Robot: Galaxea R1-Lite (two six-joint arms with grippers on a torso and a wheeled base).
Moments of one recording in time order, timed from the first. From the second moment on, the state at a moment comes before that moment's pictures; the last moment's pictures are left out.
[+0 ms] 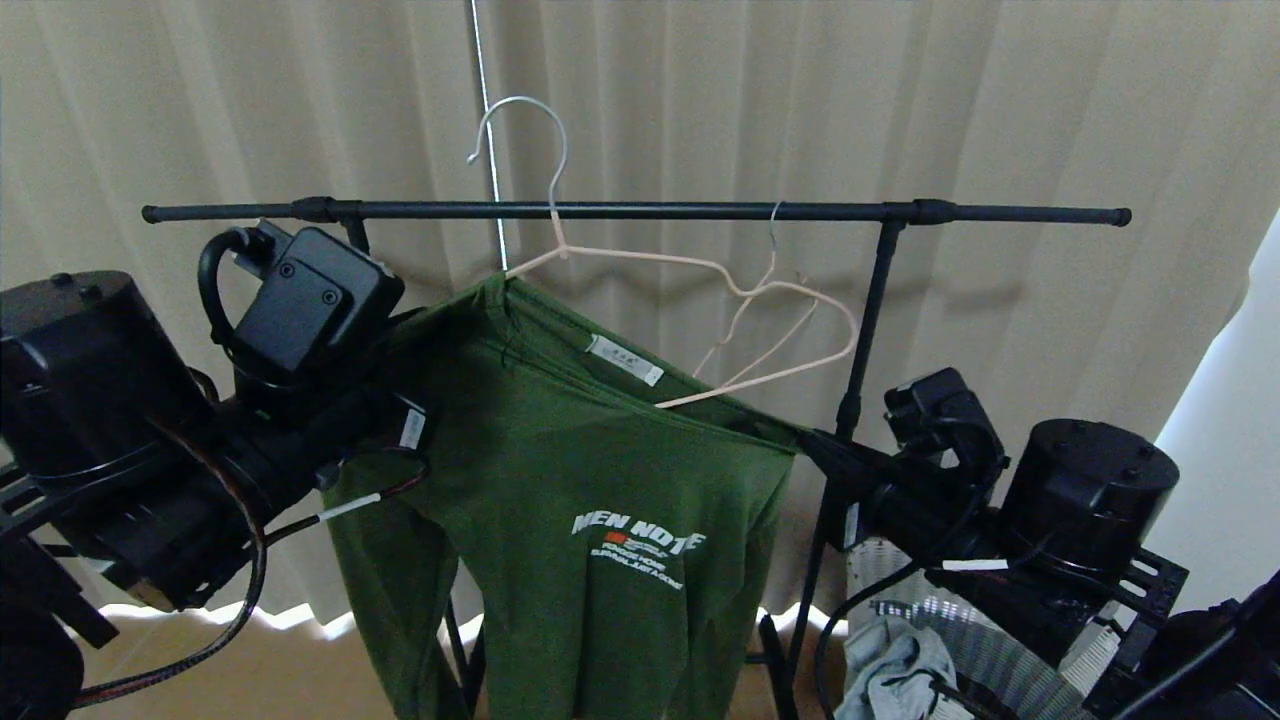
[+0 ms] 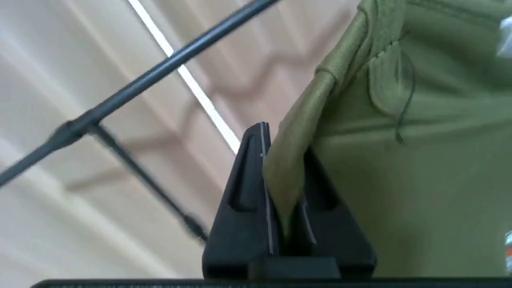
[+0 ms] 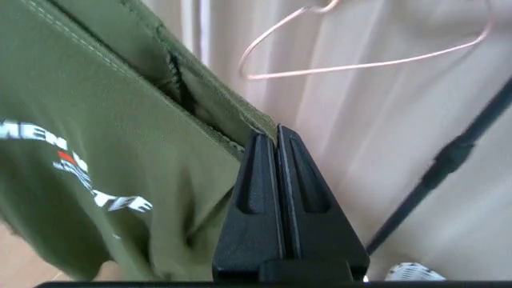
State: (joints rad) left arm -0.47 1.51 -0.59 -0.96 0.19 0.56; right arm 0.56 1.84 -0.44 -1.29 -0.13 -0.02
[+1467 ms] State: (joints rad) left arm -0.37 1.60 -0.58 -1.03 0.28 0.76; right arm 0.56 1.67 -0.55 -1.11 0.00 -0.13
